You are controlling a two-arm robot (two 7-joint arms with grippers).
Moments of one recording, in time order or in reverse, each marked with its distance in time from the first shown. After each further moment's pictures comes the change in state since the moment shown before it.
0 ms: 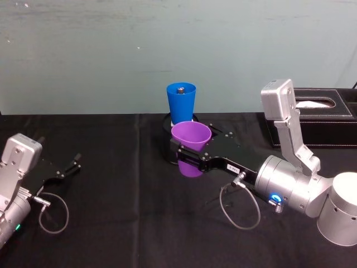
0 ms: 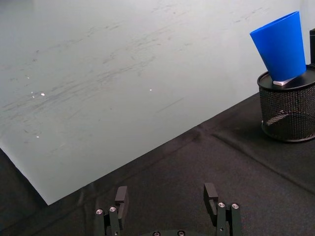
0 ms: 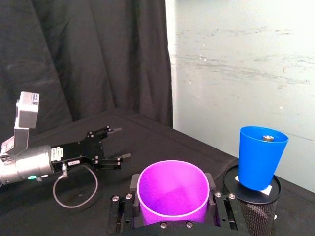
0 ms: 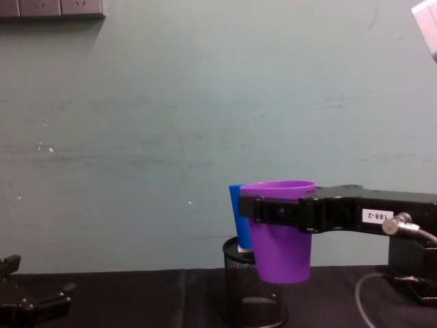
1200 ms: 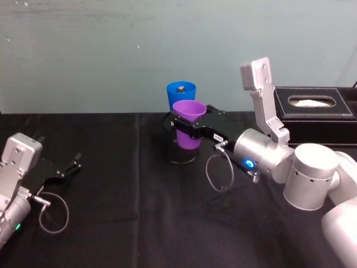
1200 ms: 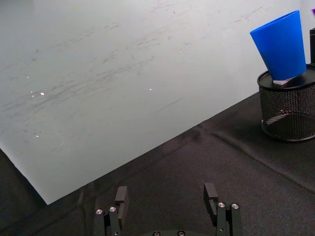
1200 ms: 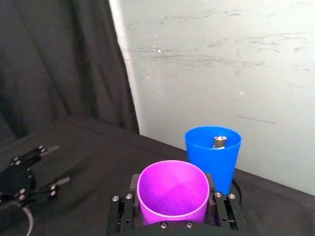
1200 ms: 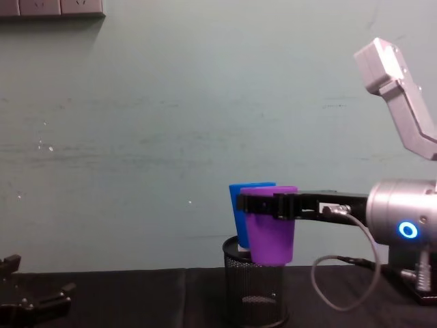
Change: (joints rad) left arm 0.000 0.000 0.000 0.000 0.000 0.000 0.000; right arm 0.203 -0.153 -0.036 0.311 -0.005 0.009 -0.119
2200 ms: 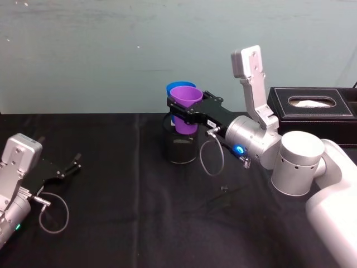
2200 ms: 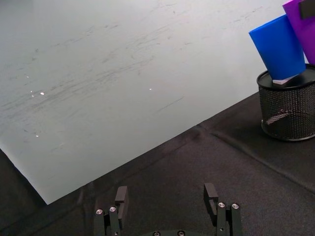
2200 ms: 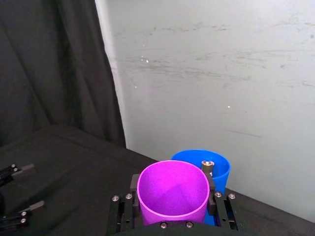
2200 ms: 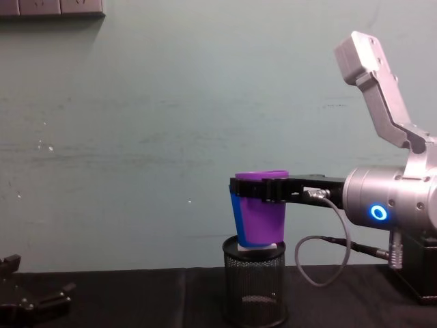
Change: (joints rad) left arm 0.000 0.000 0.000 0.000 0.000 0.000 0.000; right arm 0.075 -0.073 0.009 0.108 -0.076 -0.044 -0.023
